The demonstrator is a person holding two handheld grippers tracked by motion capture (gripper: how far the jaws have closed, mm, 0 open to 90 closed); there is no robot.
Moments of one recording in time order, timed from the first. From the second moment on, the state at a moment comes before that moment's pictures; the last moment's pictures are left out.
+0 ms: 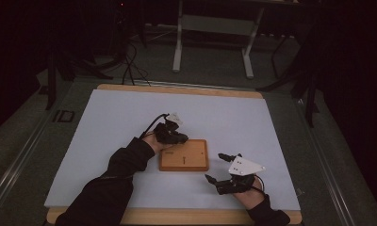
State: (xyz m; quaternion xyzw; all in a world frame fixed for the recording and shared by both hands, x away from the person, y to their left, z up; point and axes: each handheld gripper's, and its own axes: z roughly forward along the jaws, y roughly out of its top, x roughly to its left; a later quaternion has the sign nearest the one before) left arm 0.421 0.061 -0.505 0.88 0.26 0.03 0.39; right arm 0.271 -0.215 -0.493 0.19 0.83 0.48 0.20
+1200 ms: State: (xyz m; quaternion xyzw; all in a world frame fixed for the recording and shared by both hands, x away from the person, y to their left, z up) left arm 0.445 0.066 -0.506 0.88 0.26 -0.04 0.40; right arm 0.271 -0.187 -0.531 0.05 0.89 0.28 0.37
